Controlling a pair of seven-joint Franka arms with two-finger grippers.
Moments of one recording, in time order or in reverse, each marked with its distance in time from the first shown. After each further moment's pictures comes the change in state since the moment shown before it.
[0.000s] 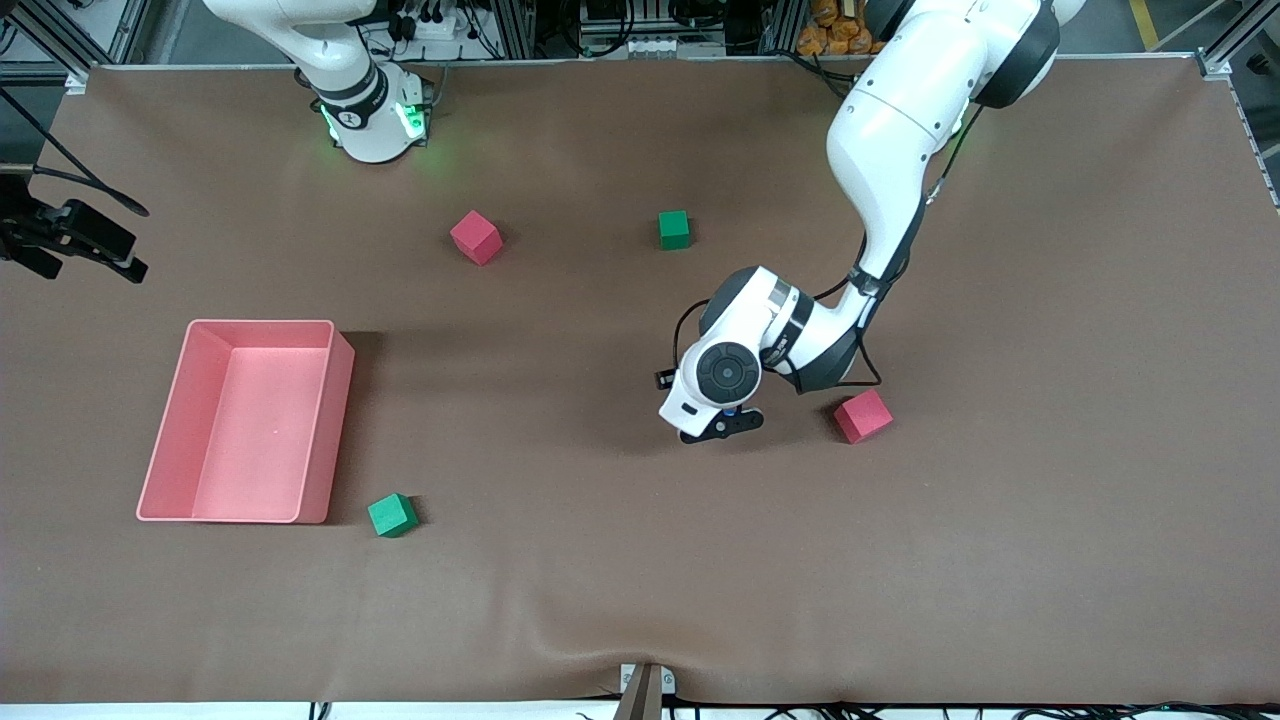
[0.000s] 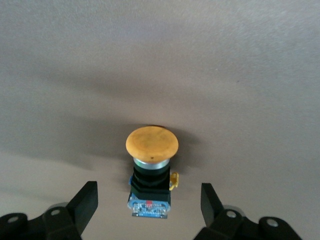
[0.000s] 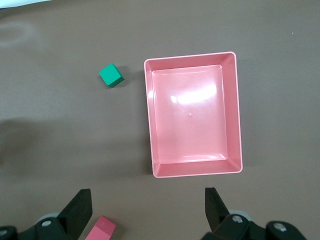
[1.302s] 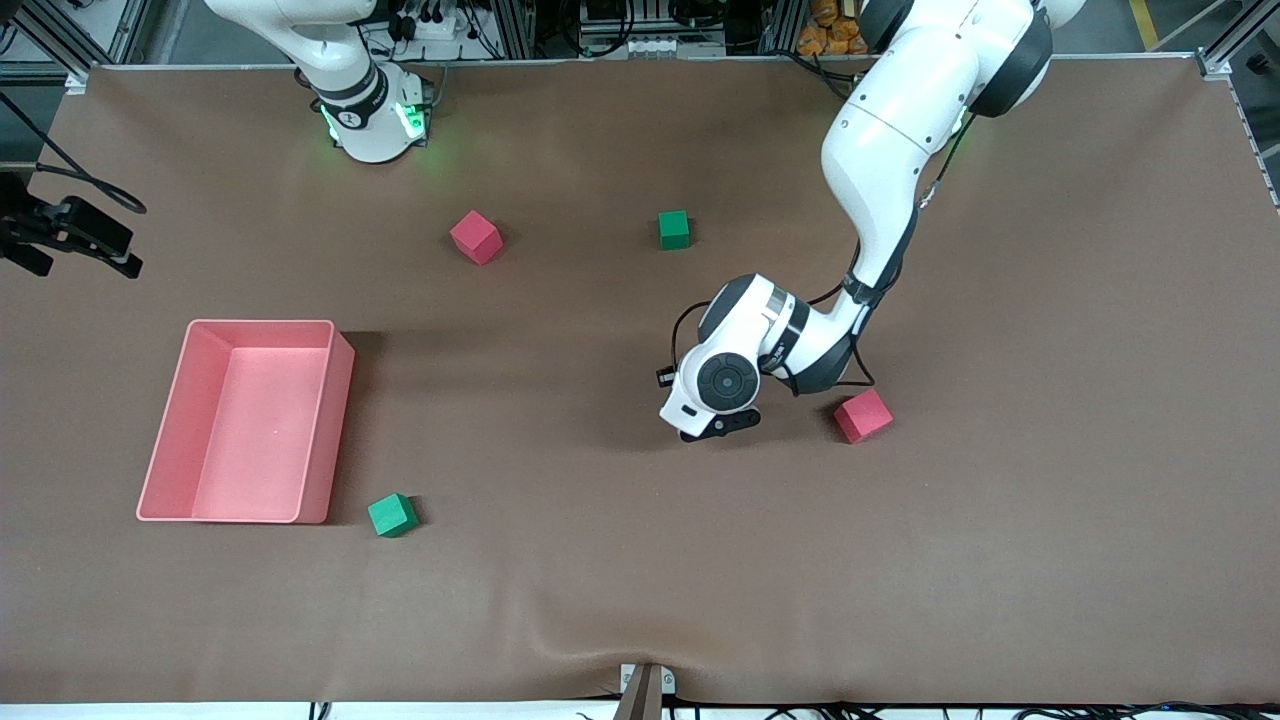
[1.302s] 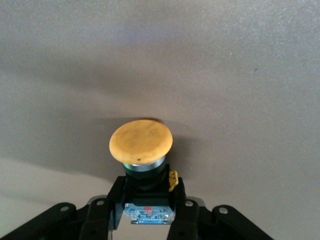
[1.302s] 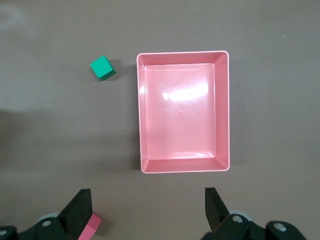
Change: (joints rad) left arm 0.000 0.025 -0.001 0.000 -0.042 0.000 -0.001; right arm -0.023 0.000 0.025 0.000 -0.042 -0.020 -0.049
